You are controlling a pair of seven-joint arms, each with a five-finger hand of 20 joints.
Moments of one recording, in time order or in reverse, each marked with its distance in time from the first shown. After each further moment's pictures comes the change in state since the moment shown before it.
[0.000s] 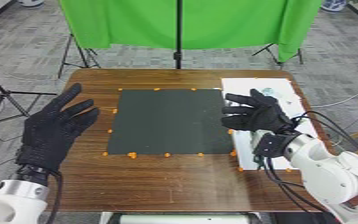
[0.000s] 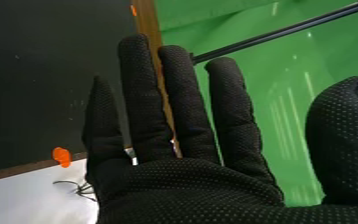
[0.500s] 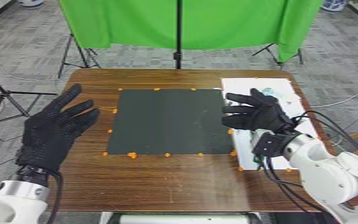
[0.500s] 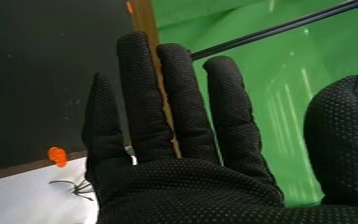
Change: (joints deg) left arm 0.2 0.0 0.1 0.0 0.0 0.0 0.2; right arm 0.2 0.1 -0.6 -0.6 -0.5 1.9 -1.0
